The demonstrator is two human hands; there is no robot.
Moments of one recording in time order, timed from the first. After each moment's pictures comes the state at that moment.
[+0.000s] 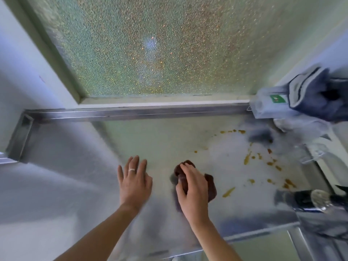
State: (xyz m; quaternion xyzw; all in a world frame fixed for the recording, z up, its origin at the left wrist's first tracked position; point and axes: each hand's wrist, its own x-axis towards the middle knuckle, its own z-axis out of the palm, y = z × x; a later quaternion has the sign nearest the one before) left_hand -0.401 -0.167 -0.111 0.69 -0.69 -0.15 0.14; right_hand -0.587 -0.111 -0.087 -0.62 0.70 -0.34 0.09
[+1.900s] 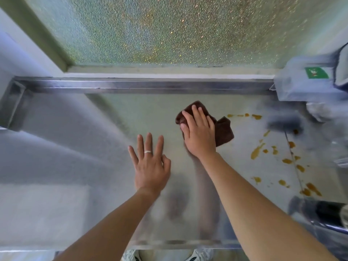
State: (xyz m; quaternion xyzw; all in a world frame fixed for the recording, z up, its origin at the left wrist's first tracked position) left_hand -0.516 -0.163 -0.129 0.74 -0.66 -0.11 0.10; right_hand -0.681 -0.263 -0.139 -0.73 0.67 -0.12 0.09
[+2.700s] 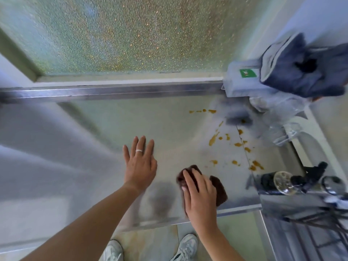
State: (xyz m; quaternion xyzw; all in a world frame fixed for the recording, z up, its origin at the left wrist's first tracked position) left_hand -0.563 -0.142 -0.111 0.66 -0.74 -0.14 0.11; right_hand -0.757 -0.013 -0.115 -0.68 0.72 -0.14 0.04
